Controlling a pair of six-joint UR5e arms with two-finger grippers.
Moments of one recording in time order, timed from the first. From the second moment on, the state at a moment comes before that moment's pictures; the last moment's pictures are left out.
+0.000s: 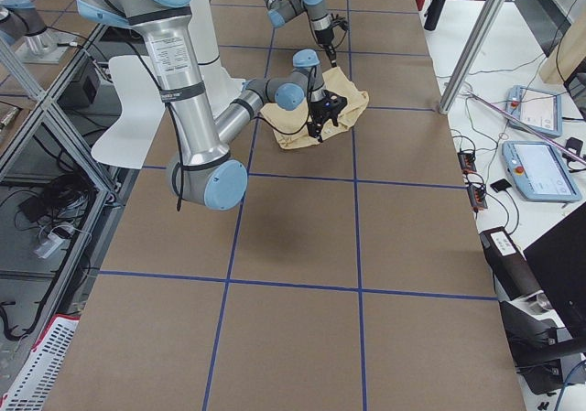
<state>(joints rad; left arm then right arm) -0.63 -2.07 -1.65 -2.00 -1.67 -1.46 0.60 -1.20 1.86 -1.49 1.64 1.81</state>
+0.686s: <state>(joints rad) -0.78 -2.31 -1.14 -2.31 -1.67 -1.33 0.57 -1.16 1.87 -1.49 1.64 1.82</state>
